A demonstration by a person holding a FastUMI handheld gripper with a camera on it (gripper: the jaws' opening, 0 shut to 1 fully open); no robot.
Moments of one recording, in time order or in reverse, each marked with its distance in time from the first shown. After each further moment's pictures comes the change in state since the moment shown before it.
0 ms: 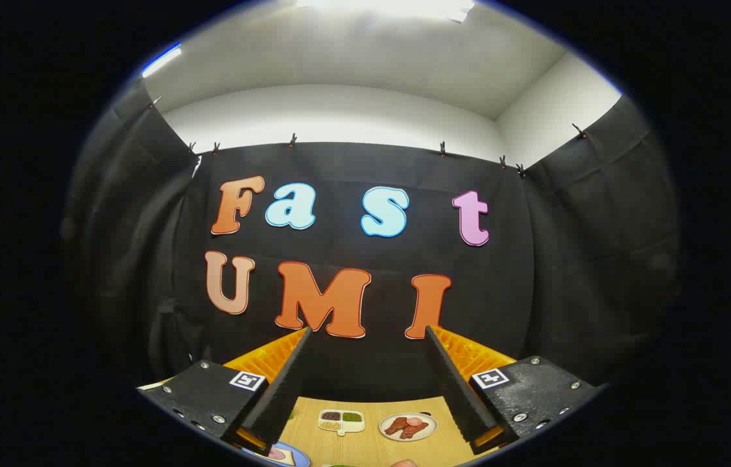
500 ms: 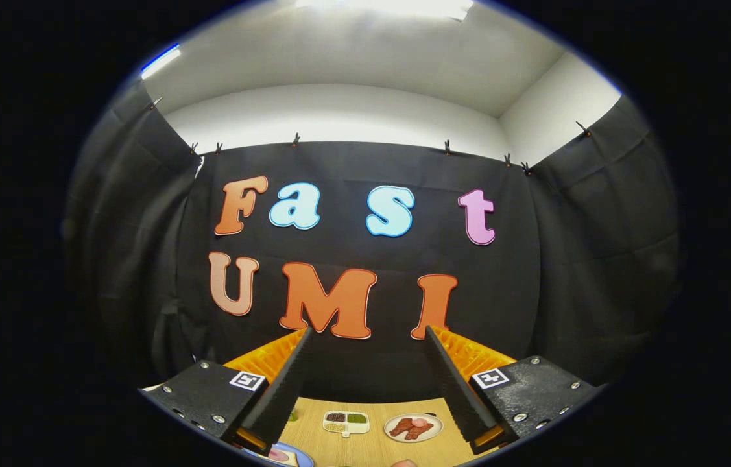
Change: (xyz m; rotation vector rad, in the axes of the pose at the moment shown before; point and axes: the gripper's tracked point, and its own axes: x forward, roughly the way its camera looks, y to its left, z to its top) arm 0.011 0.008 0.003 0.009 0.002 0.019
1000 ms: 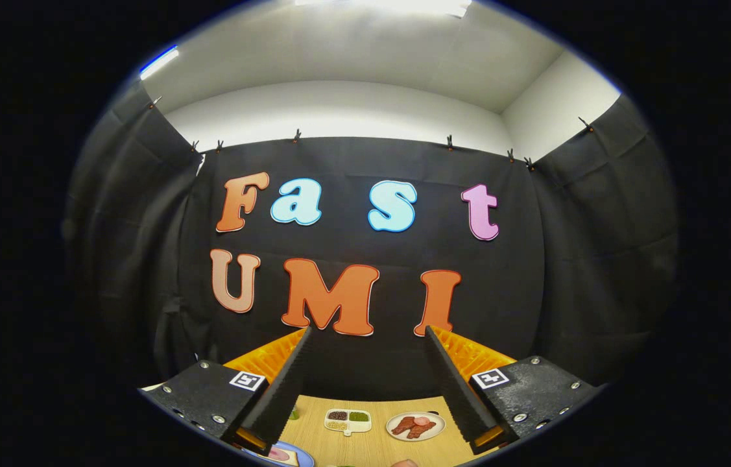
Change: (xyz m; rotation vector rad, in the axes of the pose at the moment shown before) arm 0.006 -0.001 -0.016 0.009 0.038 0.013
